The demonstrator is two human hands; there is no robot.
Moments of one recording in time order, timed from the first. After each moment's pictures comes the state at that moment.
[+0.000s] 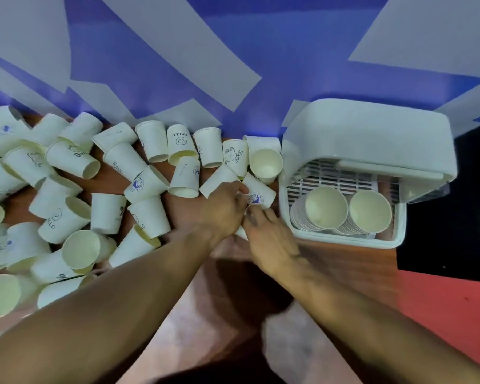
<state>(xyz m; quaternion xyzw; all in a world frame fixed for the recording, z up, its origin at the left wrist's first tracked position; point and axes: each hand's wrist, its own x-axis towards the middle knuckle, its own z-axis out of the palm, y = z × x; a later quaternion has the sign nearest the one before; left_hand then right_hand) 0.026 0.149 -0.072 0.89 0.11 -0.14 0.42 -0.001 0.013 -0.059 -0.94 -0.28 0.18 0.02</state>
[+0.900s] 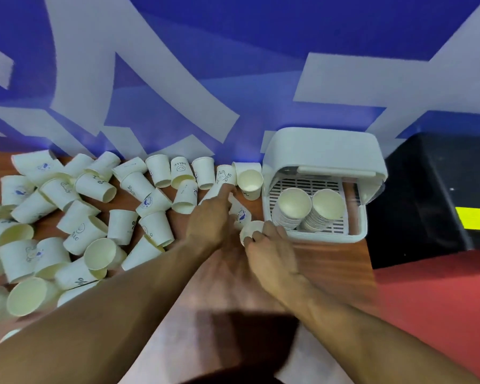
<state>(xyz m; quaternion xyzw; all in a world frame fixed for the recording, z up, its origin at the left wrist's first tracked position) -0.031 0.140 0.021 0.96 0.03 -0.04 0.29 -0.068 -0.007 0.020 -0.96 -0.27 0.03 -0.05</state>
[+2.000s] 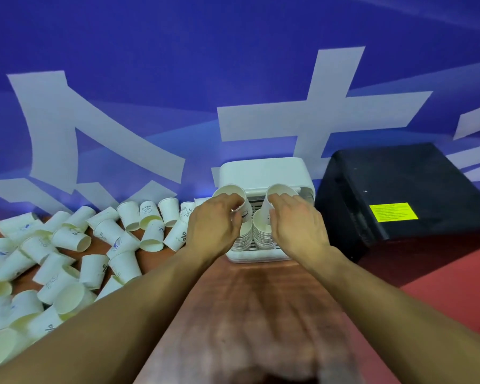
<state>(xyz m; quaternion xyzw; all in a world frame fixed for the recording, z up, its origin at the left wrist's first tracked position) -0.030 0.017 0.097 0.96 -0.11 0.14 0.22 -0.034 -0.163 0.110 -0.97 -0.13 -0.17 0.08</state>
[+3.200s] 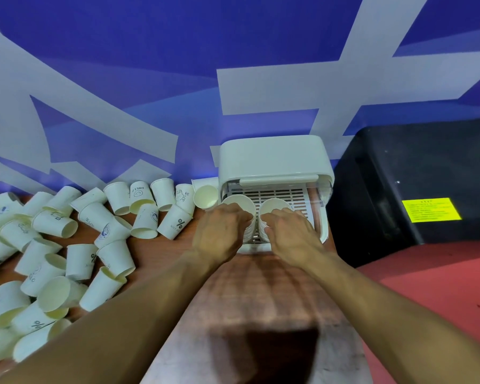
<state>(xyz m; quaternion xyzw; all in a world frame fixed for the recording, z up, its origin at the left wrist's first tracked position) 0.008 0.025 0.019 0.97 -0.17 0.01 0.15 0.010 -0.159 0.026 -0.97 -0.21 0.08 0.13</state>
